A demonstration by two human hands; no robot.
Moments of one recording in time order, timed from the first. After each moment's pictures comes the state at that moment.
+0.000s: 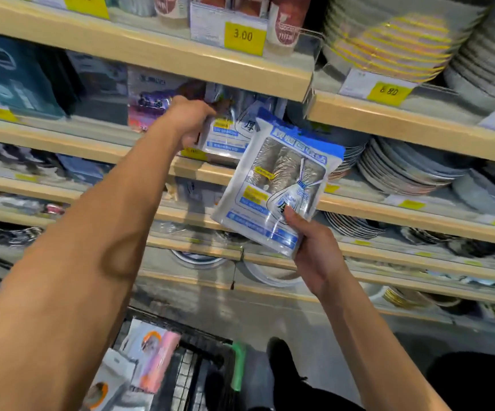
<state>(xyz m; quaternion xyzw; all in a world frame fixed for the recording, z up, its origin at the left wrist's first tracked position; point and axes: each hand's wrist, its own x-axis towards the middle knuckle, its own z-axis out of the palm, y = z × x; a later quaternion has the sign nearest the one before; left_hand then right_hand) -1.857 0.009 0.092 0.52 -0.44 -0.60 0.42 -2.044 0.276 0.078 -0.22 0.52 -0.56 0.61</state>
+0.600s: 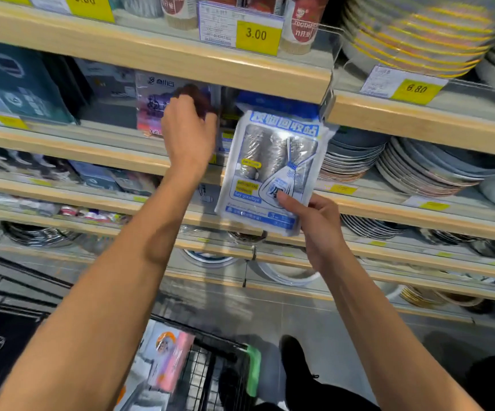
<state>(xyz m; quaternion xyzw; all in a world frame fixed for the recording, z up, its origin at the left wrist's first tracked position) -1.861 0.062 0.100 0.66 -0.62 -0.14 0.41 -2.035 0.226 0.078 -0.31 0.61 -0.54 0.50</state>
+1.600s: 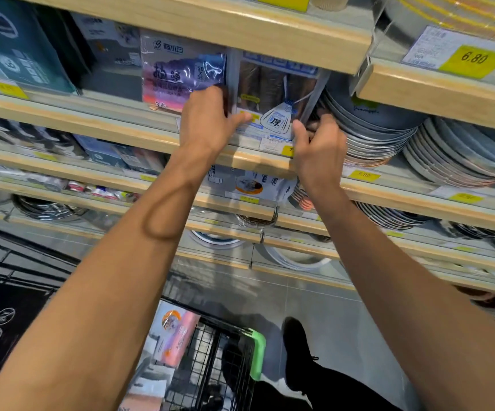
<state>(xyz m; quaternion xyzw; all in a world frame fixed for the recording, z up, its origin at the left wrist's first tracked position) -1.862 0.048 0.075 0.63 -0.71 -0.14 0.28 -2.029 0.133 0.072 -0.50 0.77 -0.39 0.08</state>
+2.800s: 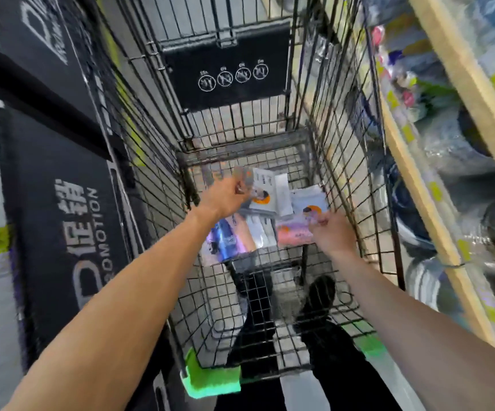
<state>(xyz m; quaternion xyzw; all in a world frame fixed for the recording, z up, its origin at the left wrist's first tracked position) -1.584 0.482 -0.234 0.87 -0.25 -0.40 0.17 -1.785 0.342 -0.232 -0.73 0.54 0.13 0.40</state>
